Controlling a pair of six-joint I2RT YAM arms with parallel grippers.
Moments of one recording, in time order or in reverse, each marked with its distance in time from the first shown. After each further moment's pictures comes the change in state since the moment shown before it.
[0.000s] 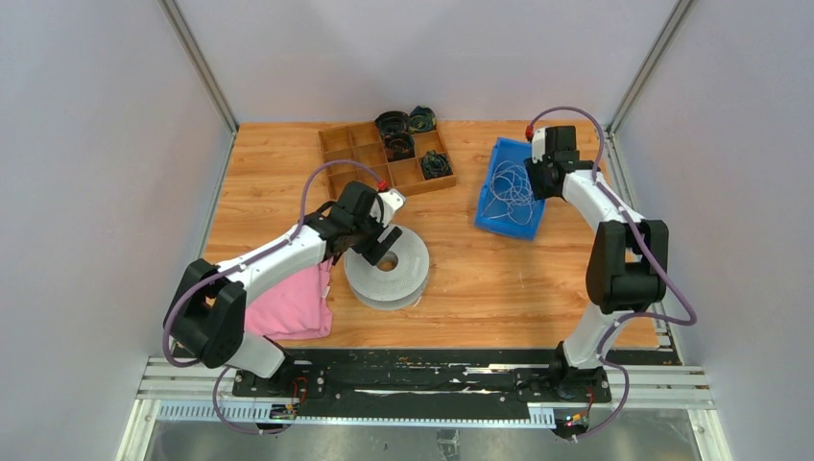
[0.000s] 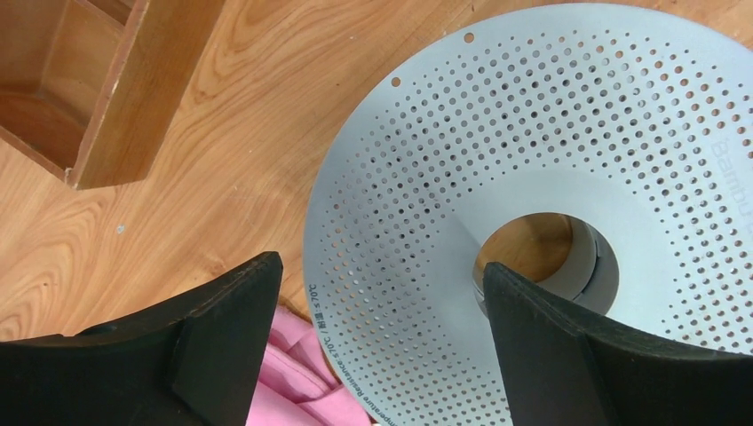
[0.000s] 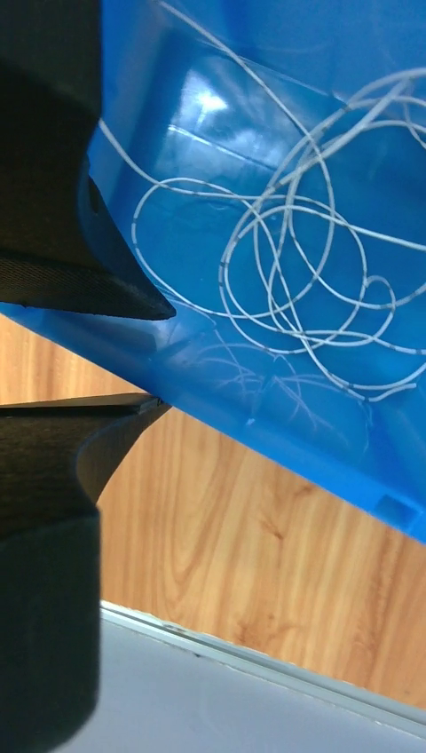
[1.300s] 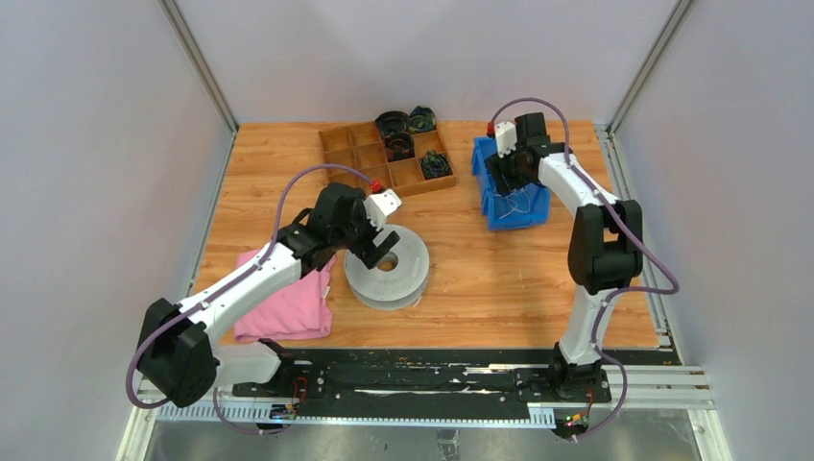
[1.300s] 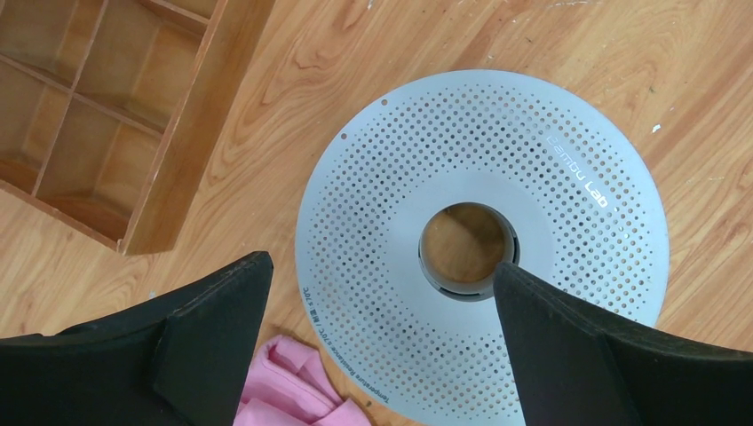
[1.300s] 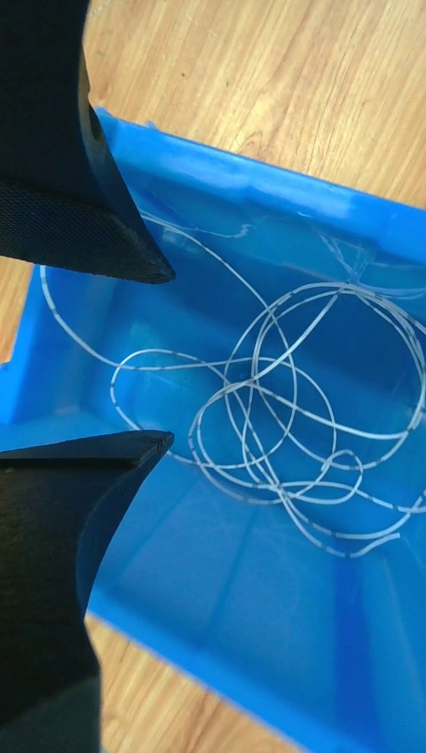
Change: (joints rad) left arm 0.000 -0.231 -0.066 0.045 0.185 0.100; right arm 0.109 0.166 0.248 -0.133 -0.179 -0.114
